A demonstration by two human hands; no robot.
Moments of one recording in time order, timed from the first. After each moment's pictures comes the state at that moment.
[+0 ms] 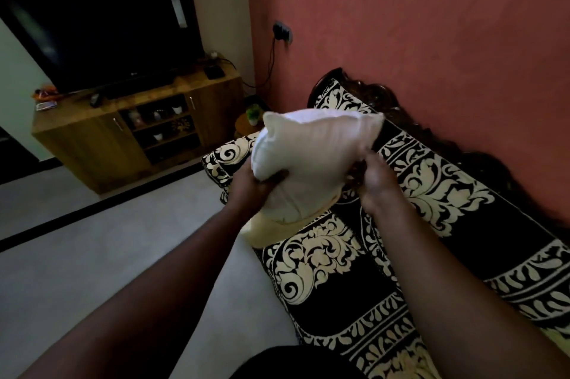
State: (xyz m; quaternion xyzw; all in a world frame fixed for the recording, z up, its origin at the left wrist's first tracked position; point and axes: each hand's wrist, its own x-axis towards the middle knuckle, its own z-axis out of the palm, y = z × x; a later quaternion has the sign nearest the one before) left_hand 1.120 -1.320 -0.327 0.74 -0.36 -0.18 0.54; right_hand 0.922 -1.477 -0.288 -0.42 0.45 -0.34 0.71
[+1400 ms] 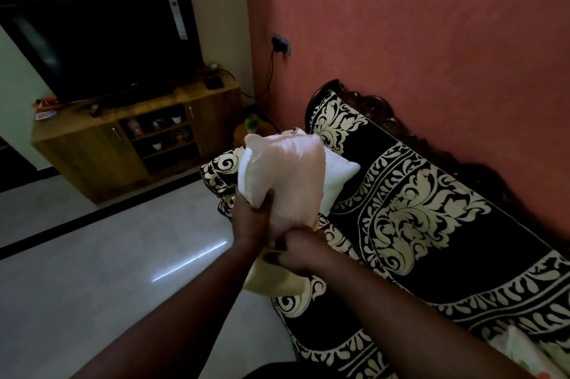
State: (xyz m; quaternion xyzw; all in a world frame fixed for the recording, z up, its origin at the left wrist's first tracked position) left_hand 1.075 -1.313 -0.344 0.76 -0.21 -0.13 0.61; right_hand 0.957 -1.369 -0.340 -0.92 0.30 0.11 0.21
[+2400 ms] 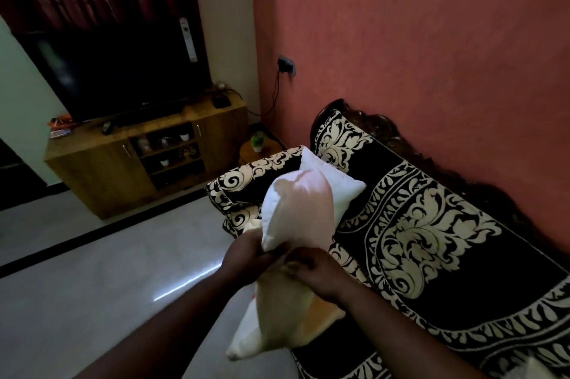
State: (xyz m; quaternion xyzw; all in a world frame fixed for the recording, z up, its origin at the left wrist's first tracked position) left_hand 1.100 -1.274 -0.349 0.78 -0.48 -0.18 0.35; right_hand 0.929 -1.377 -0.353 -0.79 0.29 -0.07 0.53
